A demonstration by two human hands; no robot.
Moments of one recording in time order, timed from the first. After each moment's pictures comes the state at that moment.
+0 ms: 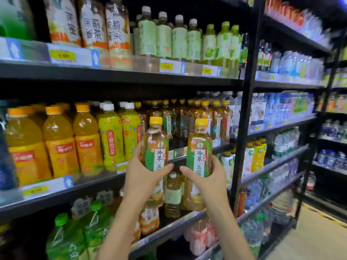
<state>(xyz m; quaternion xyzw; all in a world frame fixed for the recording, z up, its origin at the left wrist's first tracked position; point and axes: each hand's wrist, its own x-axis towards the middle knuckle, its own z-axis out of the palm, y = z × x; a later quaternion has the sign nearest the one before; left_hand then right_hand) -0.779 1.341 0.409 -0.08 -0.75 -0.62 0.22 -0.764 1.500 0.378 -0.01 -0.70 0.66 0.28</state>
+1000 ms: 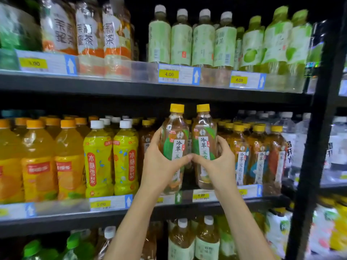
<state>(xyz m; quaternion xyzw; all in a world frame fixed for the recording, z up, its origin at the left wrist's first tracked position) -0.948 1.421 0.451 -0.08 -0.74 -0.56 0.38 -0.997 1.569 0.443 0.18 -0.70 0.64 0.28</state>
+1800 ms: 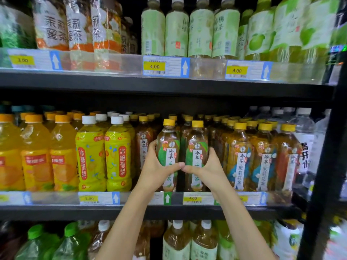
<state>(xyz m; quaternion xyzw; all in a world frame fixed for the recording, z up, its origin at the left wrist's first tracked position) -0.999 1.424 0.418 0.01 -0.77 -0.56 0.31 -1.051 1.586 0.424 0.21 -0.75 0.63 0.06</state>
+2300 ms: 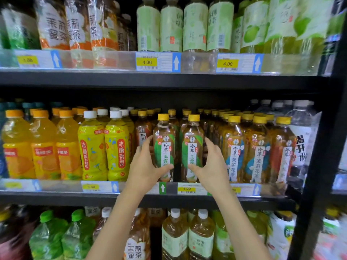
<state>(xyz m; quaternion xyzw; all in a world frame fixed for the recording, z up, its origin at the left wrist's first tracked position) -0.971 1.431 0.415 0.09 -0.86 -0.36 0.36 -1.033 1.604 0.419 0.23 -0.83 0.46 0.21</state>
